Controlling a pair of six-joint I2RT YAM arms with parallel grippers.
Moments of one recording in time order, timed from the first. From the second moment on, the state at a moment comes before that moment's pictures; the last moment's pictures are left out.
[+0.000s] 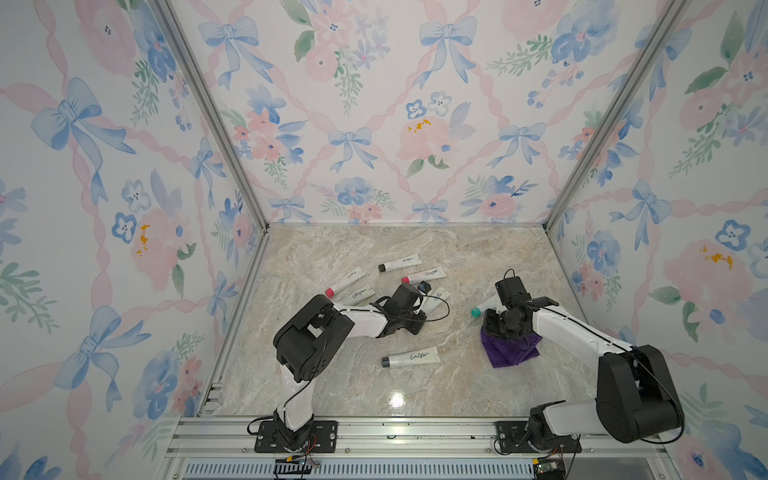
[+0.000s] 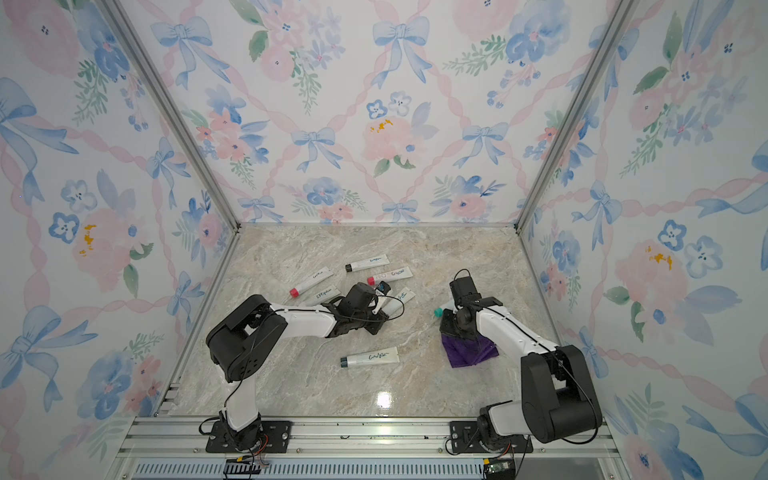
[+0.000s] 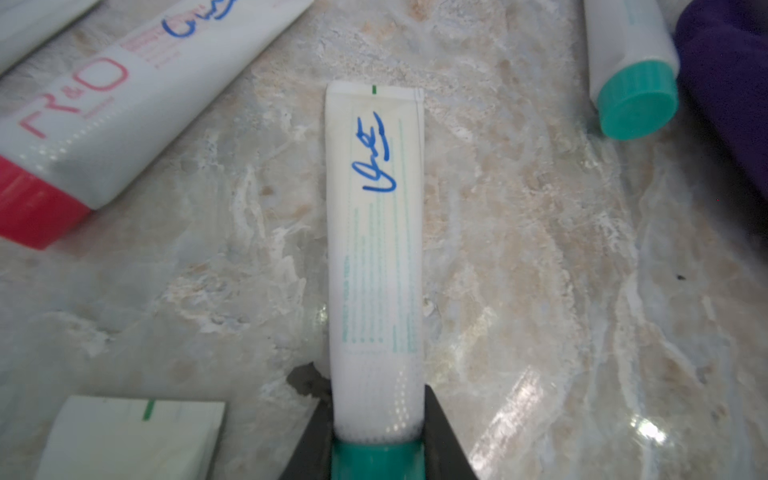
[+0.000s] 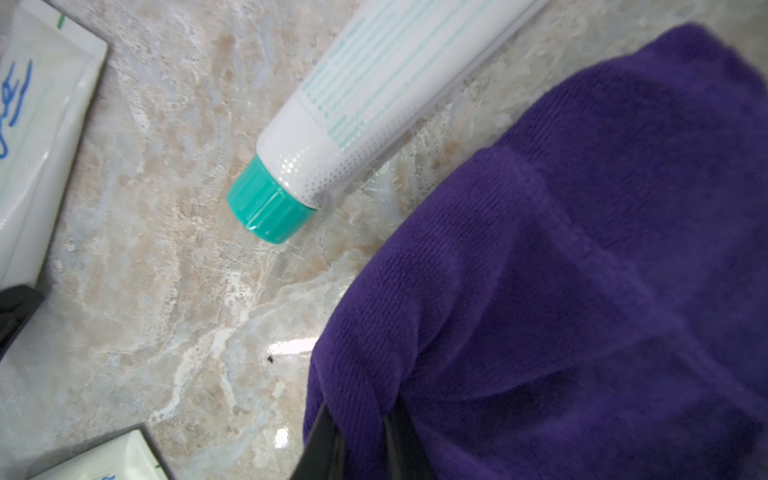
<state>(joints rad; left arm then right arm) -0.77 1.91 0.99 0.11 0.06 -0.07 0.24 1.42 0.80 -0.64 -0.05 0.48</state>
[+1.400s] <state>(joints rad) -1.01 1.86 0.94 0.08 0.12 -0.07 0.33 1.54 0.92 -0.66 -0.22 0.43</state>
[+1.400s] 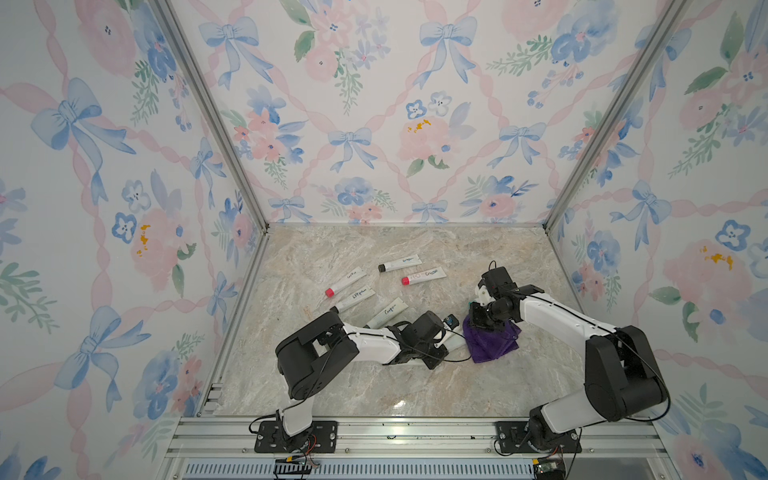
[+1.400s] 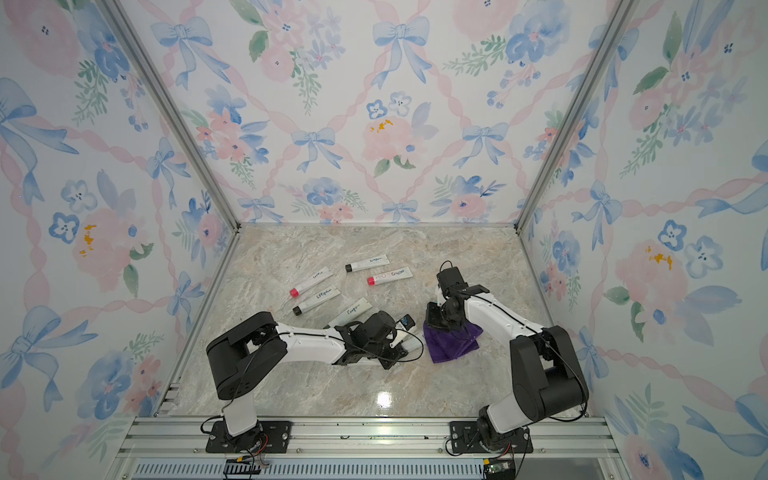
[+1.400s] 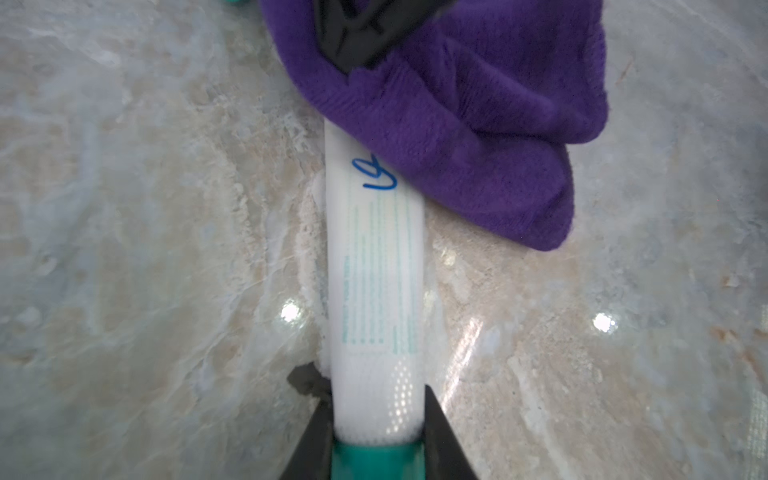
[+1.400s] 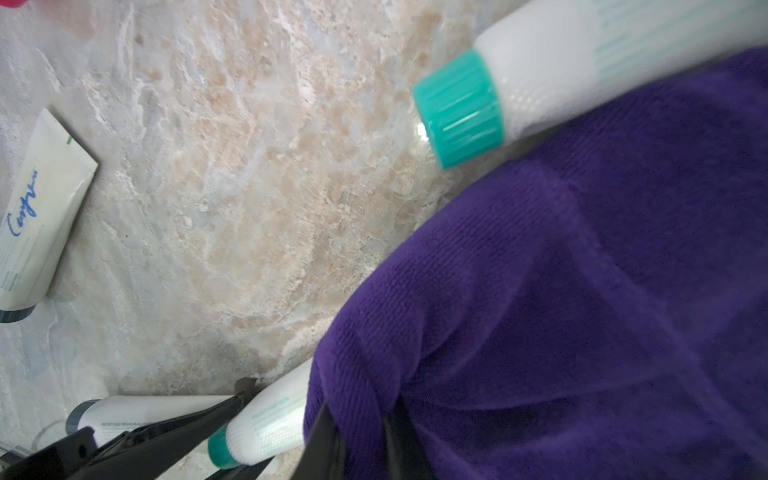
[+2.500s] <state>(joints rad) -1.01 1.86 0.94 0.08 0.11 -0.07 0.39 1.61 0.93 -0.66 0.00 0.43</state>
